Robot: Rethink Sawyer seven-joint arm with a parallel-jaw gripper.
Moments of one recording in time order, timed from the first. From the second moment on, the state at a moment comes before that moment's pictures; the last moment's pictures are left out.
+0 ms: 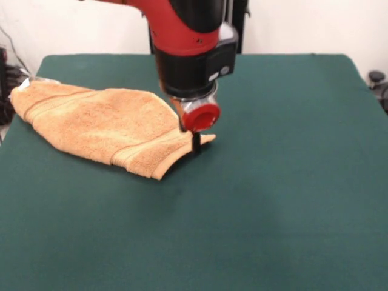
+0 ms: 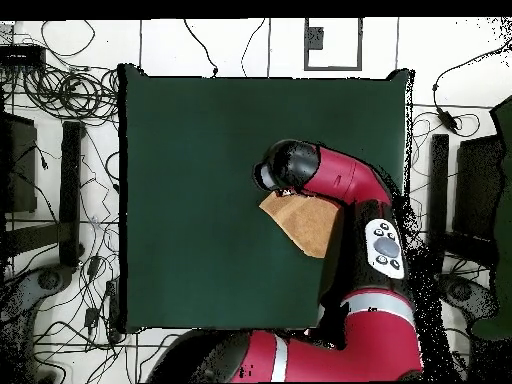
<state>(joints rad) -0.22 -0.38 -0.06 1.32 0.05 0.64 2.64</state>
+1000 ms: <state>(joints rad) -0.24 -0.38 -0.06 1.38 0.05 0.58 2.64</state>
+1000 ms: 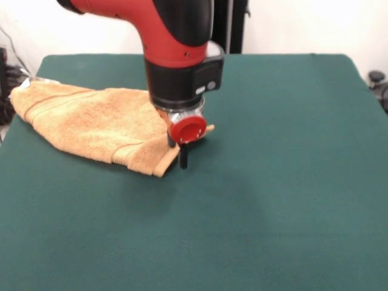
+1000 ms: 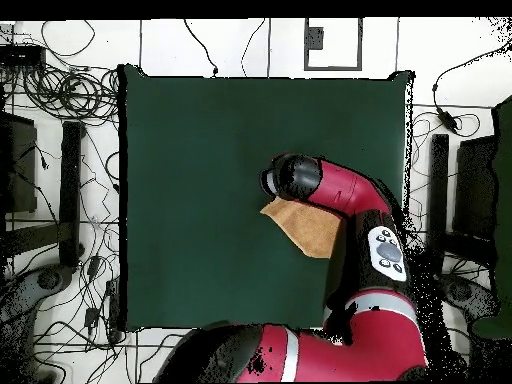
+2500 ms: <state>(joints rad) -0.30 -0.45 -0.04 1.56 0.05 0.50 2.64</state>
